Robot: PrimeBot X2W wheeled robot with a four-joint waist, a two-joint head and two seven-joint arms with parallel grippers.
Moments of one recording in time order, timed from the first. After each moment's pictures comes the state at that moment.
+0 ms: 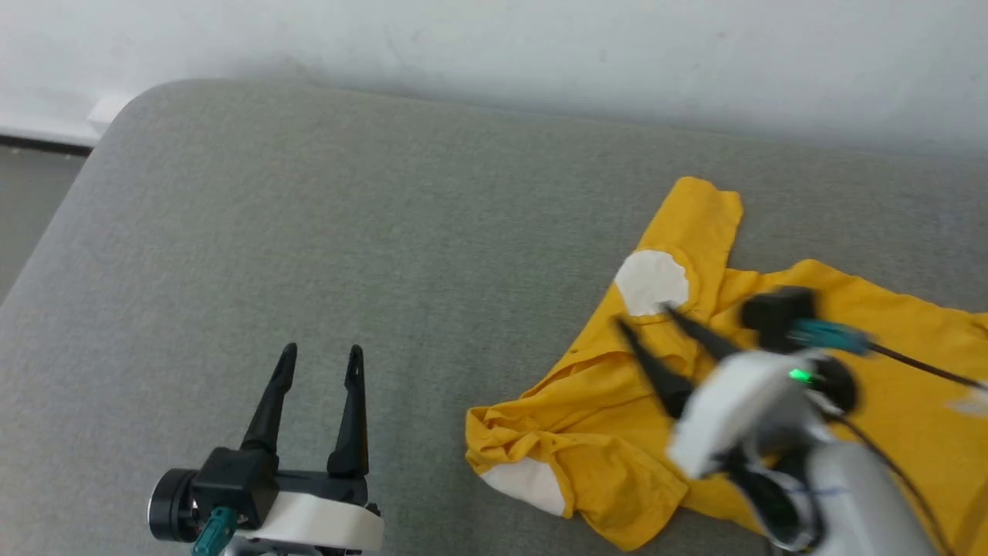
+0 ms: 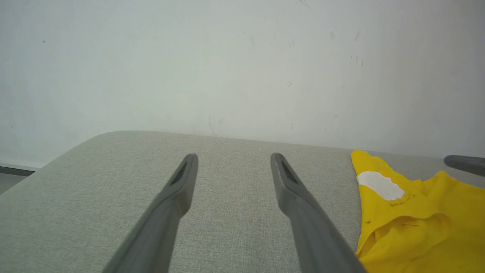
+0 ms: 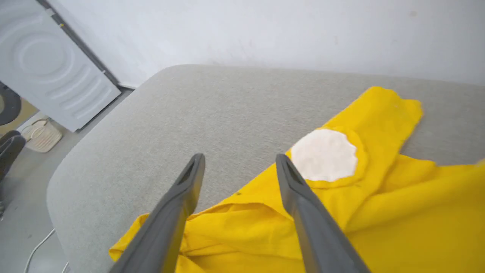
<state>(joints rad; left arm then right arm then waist) 0.06 0.05 -0.09 -0.06 -0.12 -0.02 -0.26 -0.23 -0.05 0.26 0.09 0.41 0.13 0.34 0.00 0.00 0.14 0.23</state>
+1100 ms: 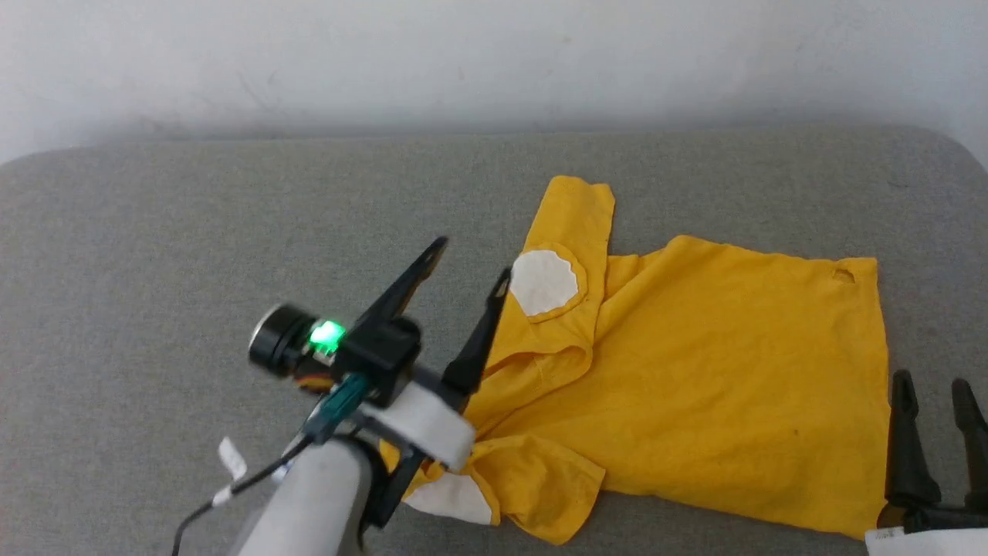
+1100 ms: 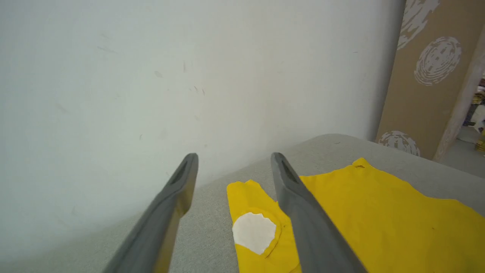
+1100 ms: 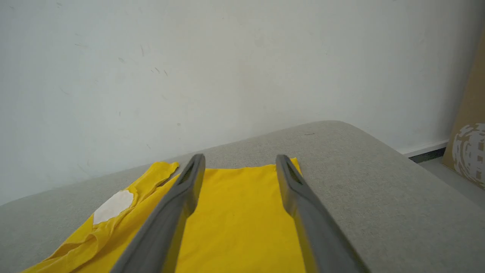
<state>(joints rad) -0.18 0.12 -0.30 -0.09 -0.06 -0.12 -0.07 0.22 -0.05 -0.19 -0.12 0.35 0.13 -0.26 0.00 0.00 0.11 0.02</state>
